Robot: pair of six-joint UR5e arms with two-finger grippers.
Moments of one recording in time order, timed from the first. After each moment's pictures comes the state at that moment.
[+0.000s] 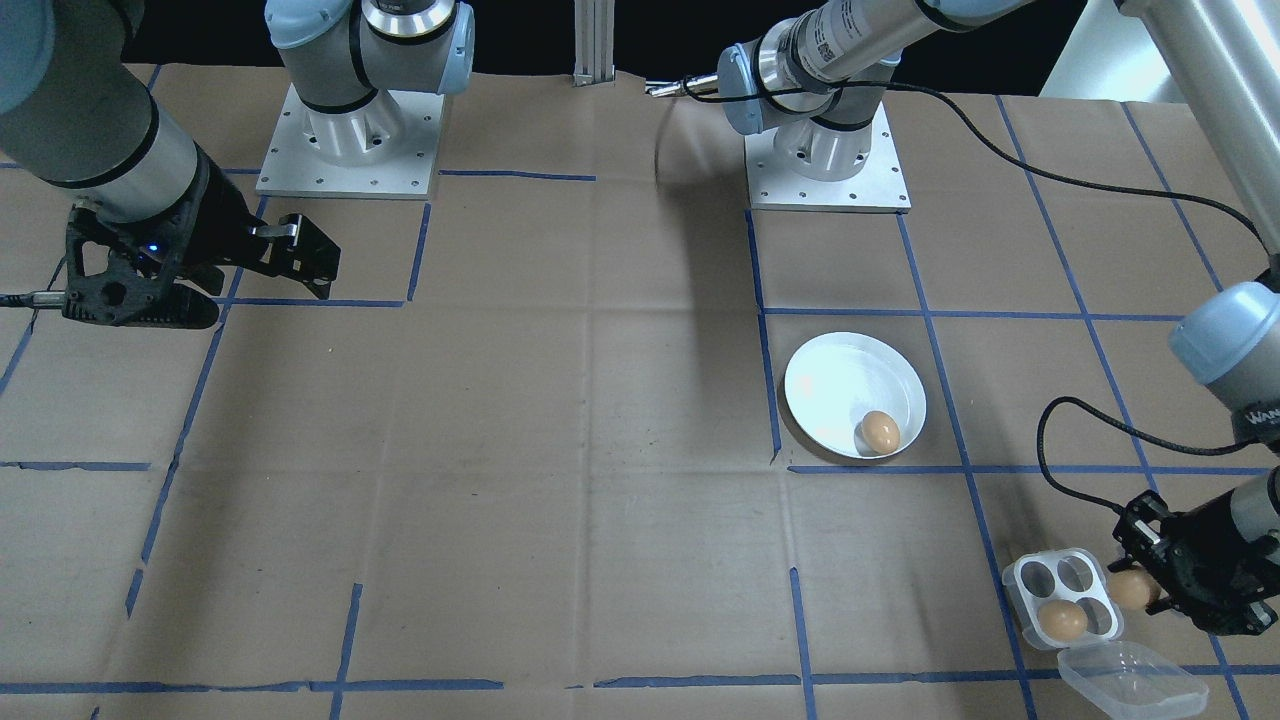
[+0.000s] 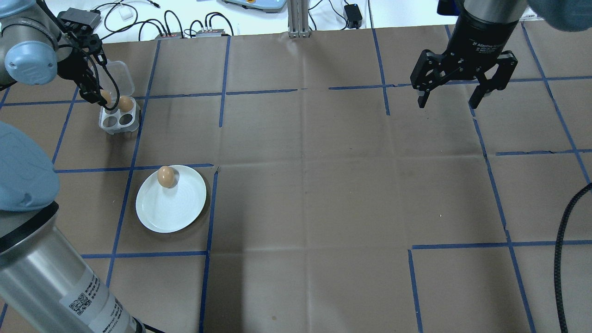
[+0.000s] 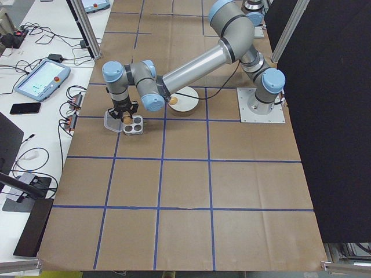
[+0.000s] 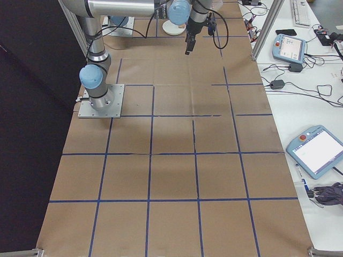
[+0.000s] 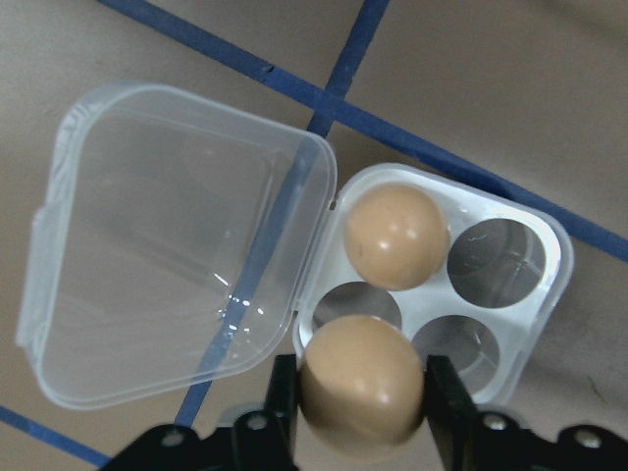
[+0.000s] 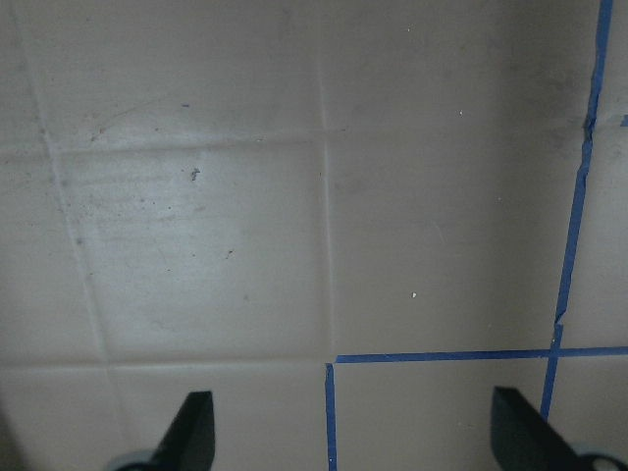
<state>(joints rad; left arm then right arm) -1.16 -2.17 -1.29 -1.19 1.59 1.48 1.51 -1.43 1.43 -1.38 -1.54 -0.02</state>
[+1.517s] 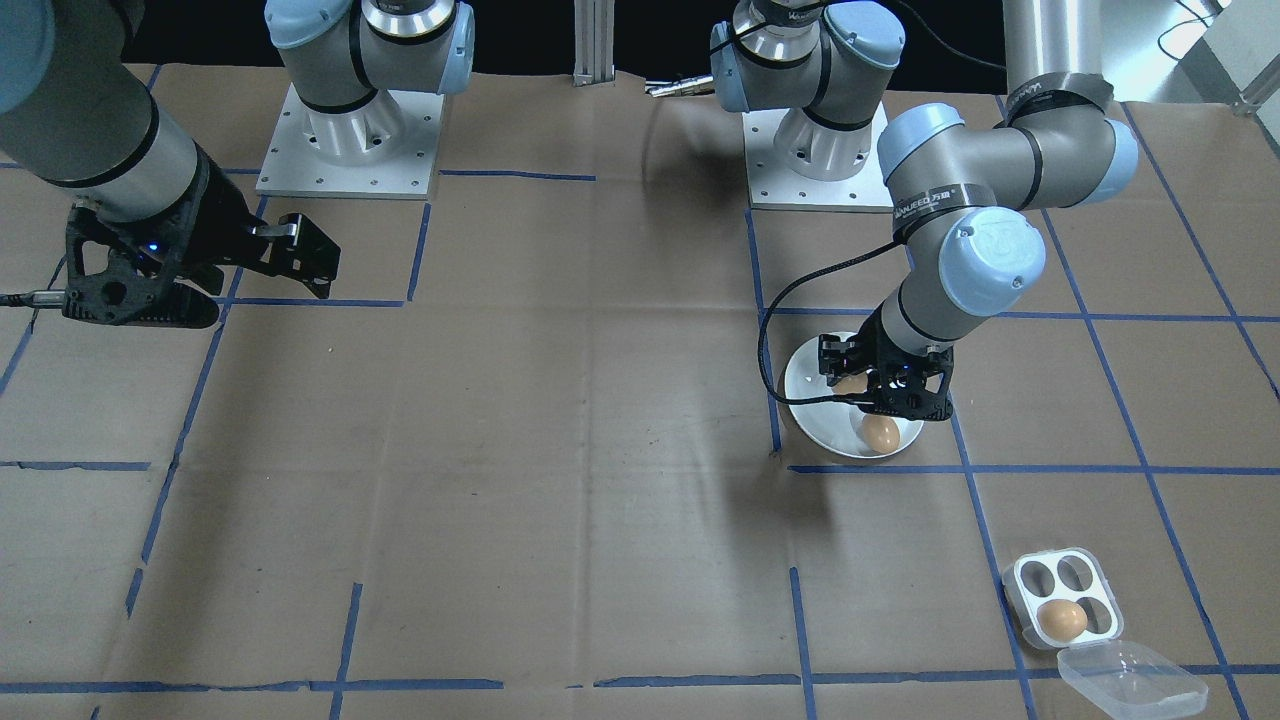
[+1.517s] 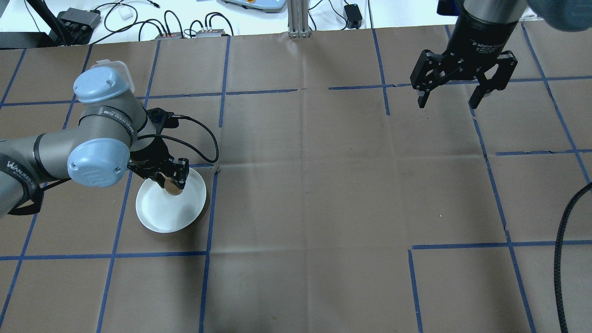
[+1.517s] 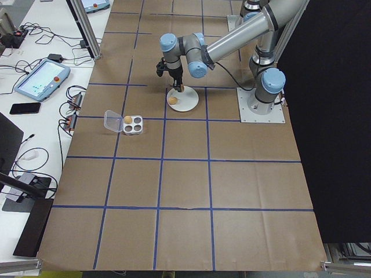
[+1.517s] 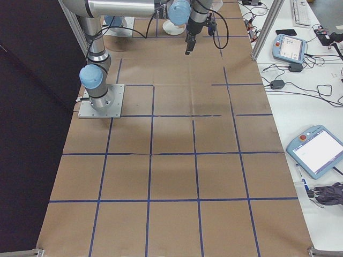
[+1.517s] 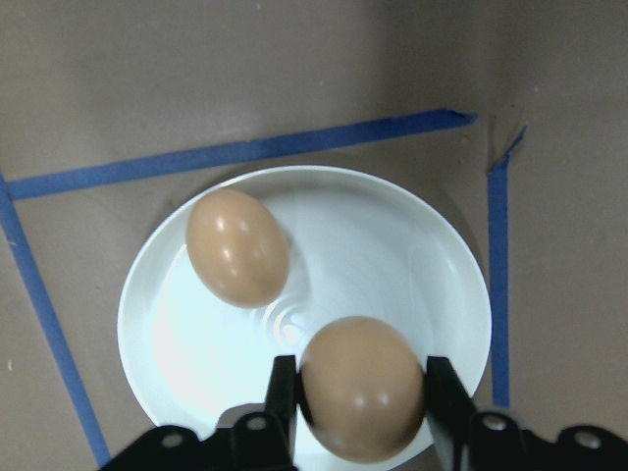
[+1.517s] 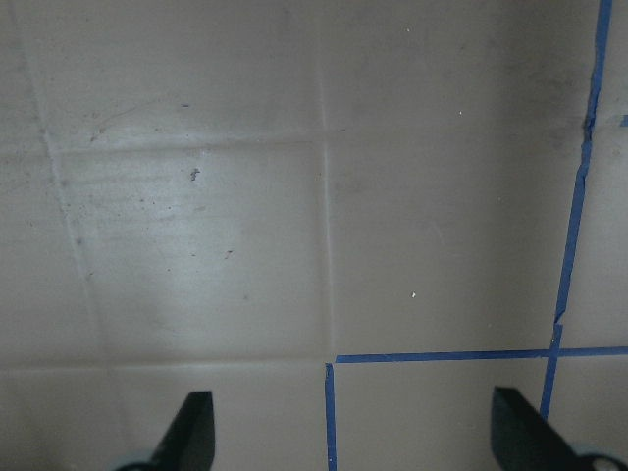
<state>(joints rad) -1.41 -1.77 -2.01 -1.11 1.58 0.27 1.51 -1.43 1.43 -1.38 -1.54 -0.02</state>
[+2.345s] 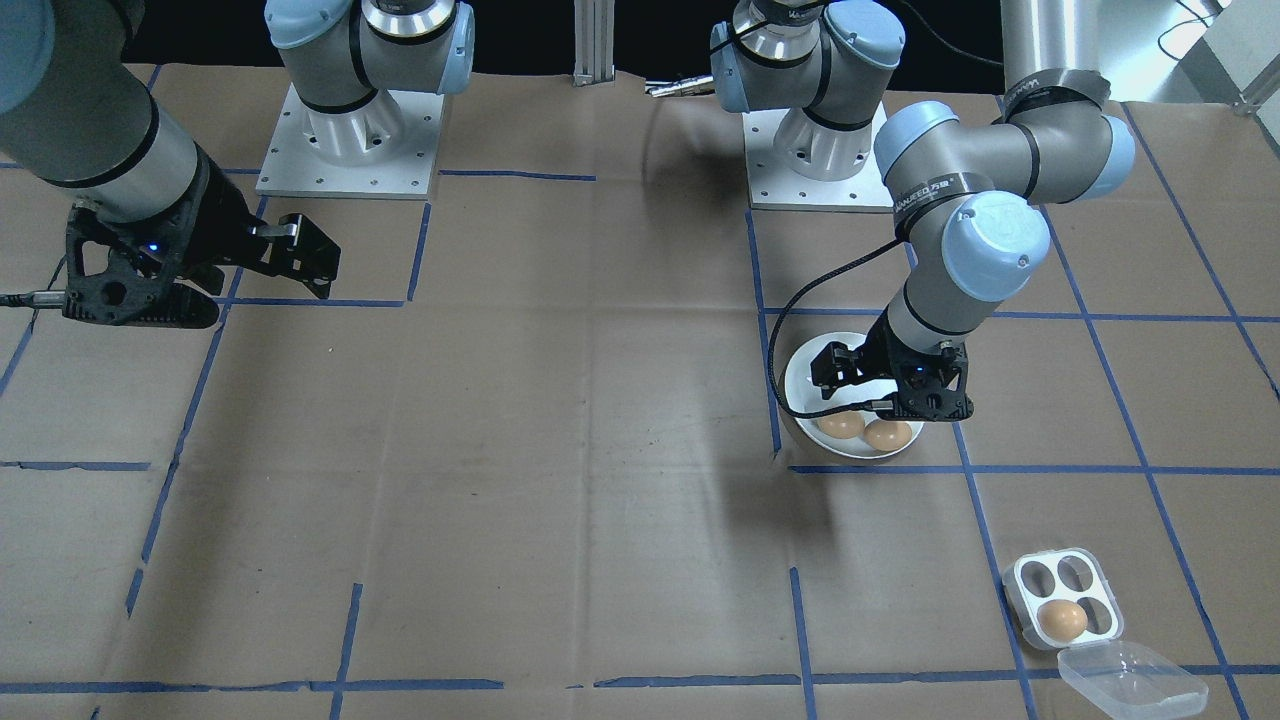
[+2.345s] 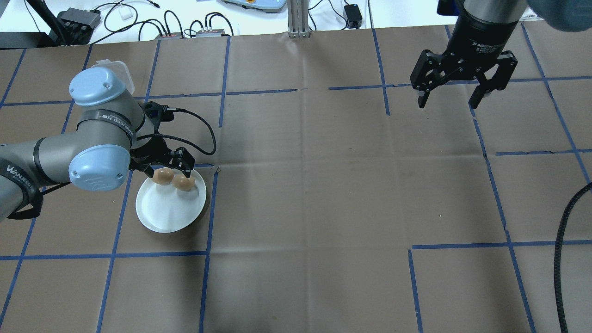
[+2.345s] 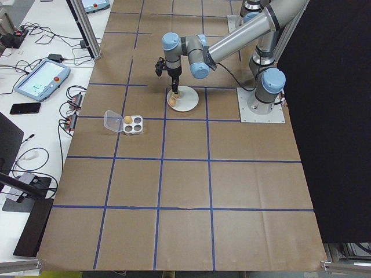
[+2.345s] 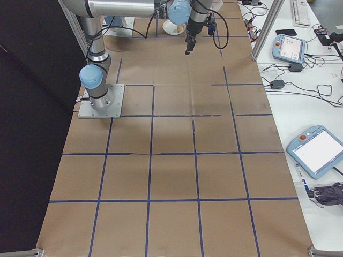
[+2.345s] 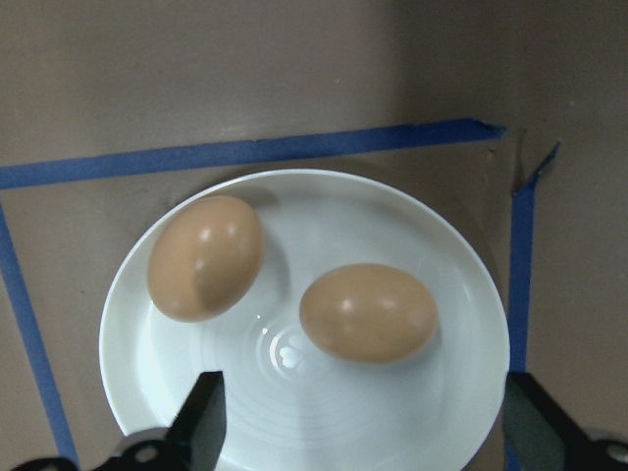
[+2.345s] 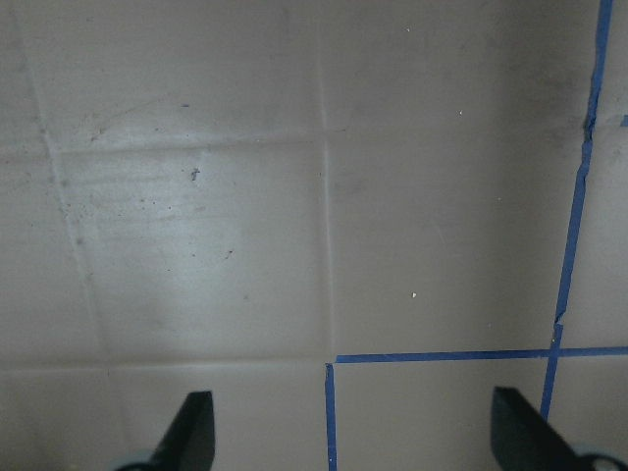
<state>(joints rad) -1.41 -1.74 -2.00 -1.00 1.58 0.14 1.51 -1.43 1.43 -1.38 -1.54 -0.02</state>
